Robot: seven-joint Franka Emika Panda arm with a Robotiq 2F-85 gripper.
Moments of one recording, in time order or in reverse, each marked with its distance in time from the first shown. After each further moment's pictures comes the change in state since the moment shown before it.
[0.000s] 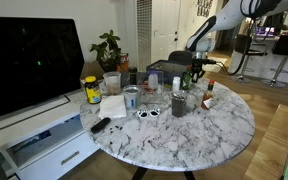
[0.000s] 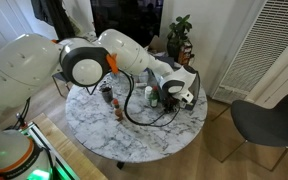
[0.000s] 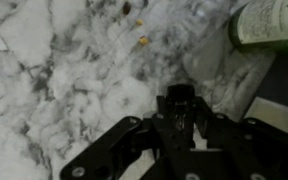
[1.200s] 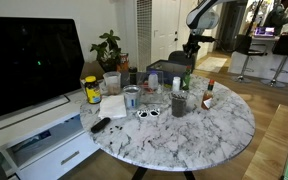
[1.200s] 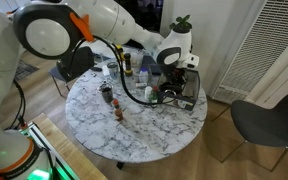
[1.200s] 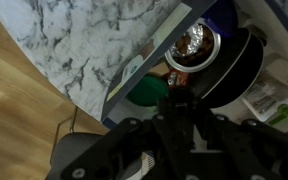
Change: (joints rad) arm 0.055 -0.328 0.032 -0.194 -0.123 0.265 -0.133
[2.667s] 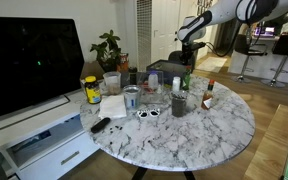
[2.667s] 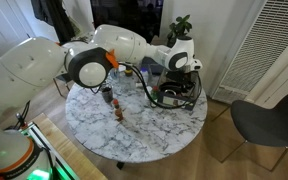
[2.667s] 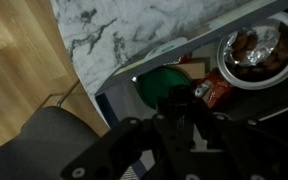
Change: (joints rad) arm -0.016 0.398 -0.007 0.545 -0.206 -0.215 -0.223
